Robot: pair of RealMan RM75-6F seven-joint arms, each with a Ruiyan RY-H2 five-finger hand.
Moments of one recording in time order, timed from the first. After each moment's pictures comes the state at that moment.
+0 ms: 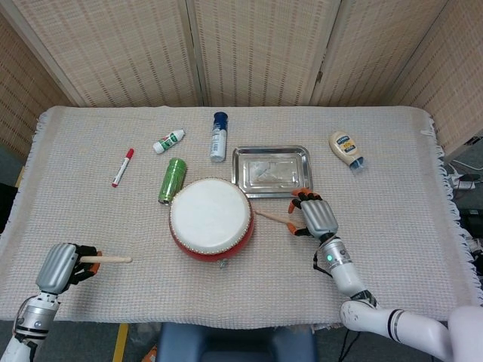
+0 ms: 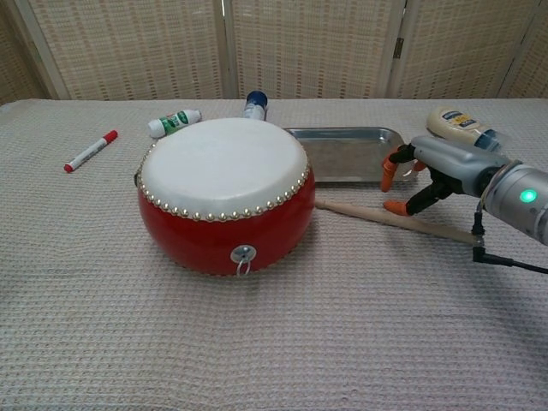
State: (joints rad) left arm -0.22 -1.28 -0.03 -1.47 1.57 1.38 -0.33; right arm 0.64 -1.68 0.24 -1.31 -1.05 0.95 -0.29
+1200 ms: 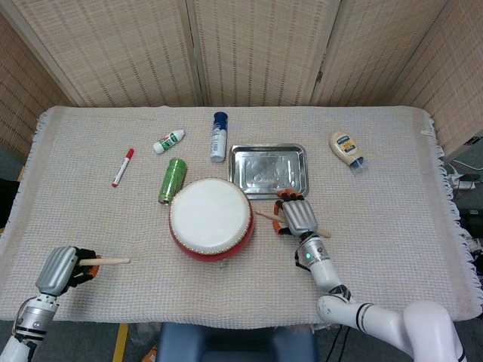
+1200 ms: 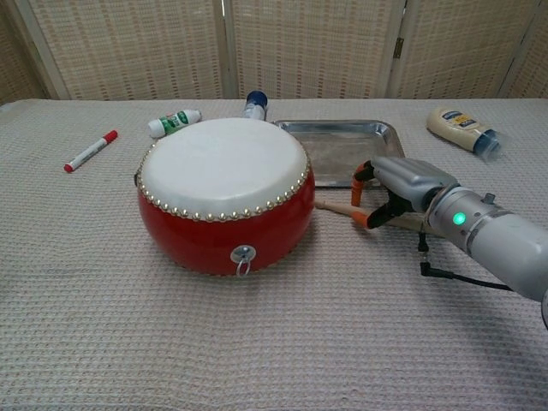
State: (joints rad) left arm -0.23 -1.28 -0.01 -1.43 1.55 1.34 -0.38; right arm 0.72 -1.88 0.24 -1.04 -1.07 0.93 -0.28
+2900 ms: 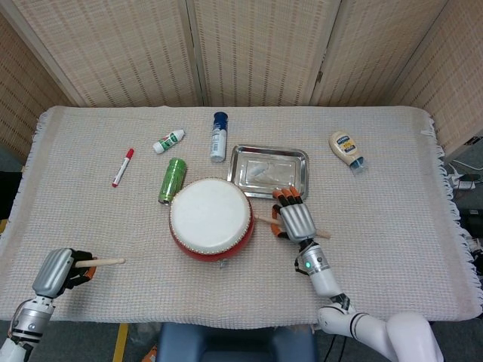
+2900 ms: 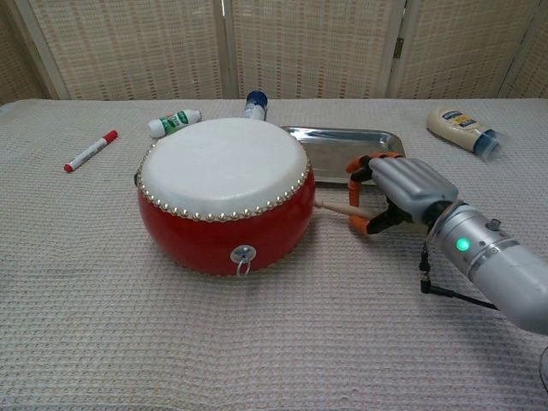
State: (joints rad) left arm -0.22 -1.27 0.01 -1.42 1.54 1.34 -0.45; right arm 0.67 -2.01 0.18 -0.81 -1.33 1.10 -0.06
